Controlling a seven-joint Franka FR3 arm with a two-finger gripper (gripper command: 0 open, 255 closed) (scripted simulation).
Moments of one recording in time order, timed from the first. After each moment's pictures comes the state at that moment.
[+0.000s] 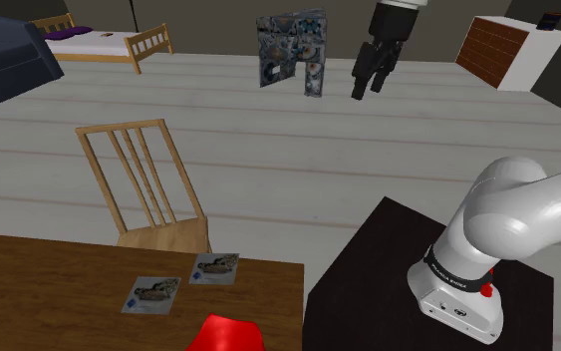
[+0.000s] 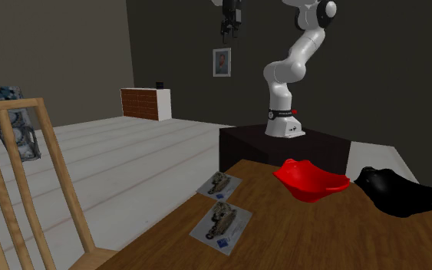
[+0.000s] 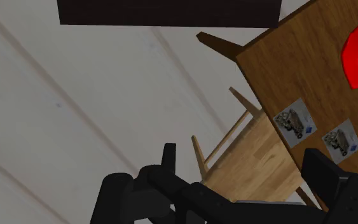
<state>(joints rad) -0.01 -0.81 -0.03 -2.32 0.09 1.59 -0.02</state>
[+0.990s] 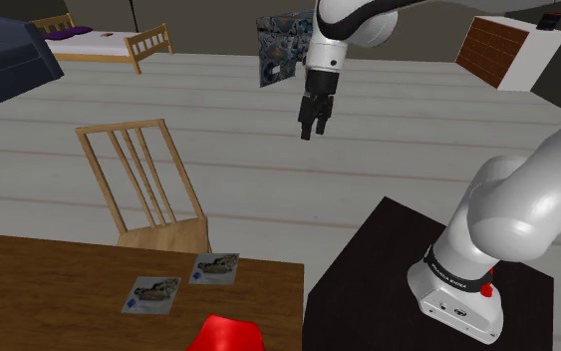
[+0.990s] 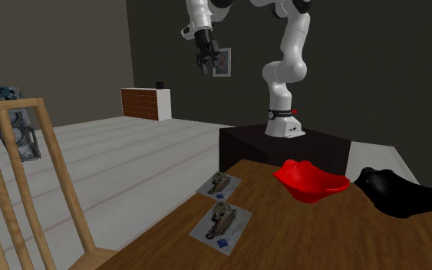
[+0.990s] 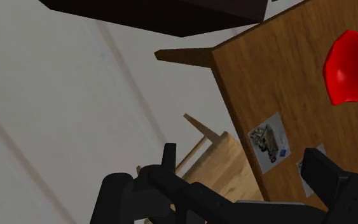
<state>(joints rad) 0.09 -0.34 -0.13 -2.28 0.25 1.82 -0.26</state>
